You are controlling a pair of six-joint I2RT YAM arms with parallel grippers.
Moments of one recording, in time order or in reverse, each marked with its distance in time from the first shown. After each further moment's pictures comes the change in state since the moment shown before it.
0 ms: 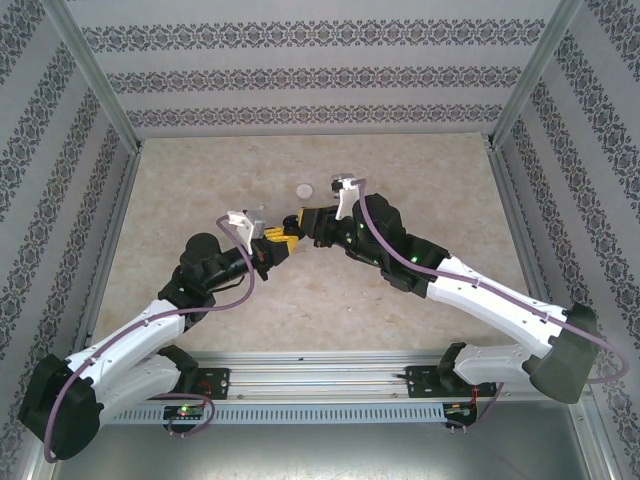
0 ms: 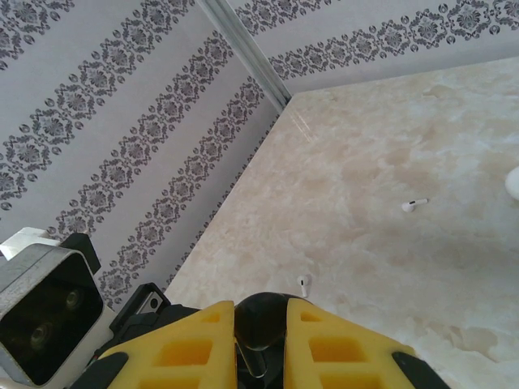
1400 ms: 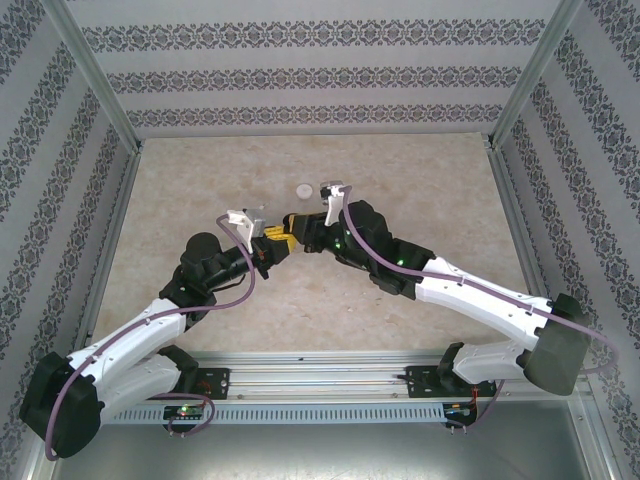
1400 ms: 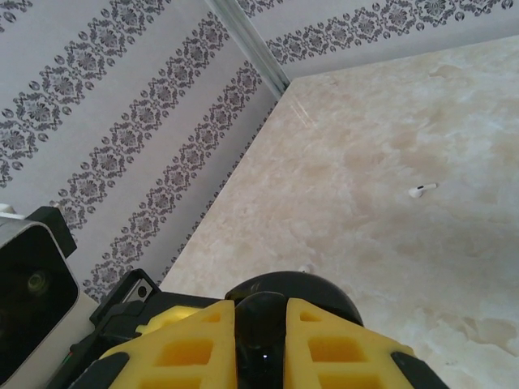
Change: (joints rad) left arm 0.000 0.013 0.000 0.022 -0.013 -0.011; right arm 0.043 0.056 -0.021 0.053 0.038 0.018
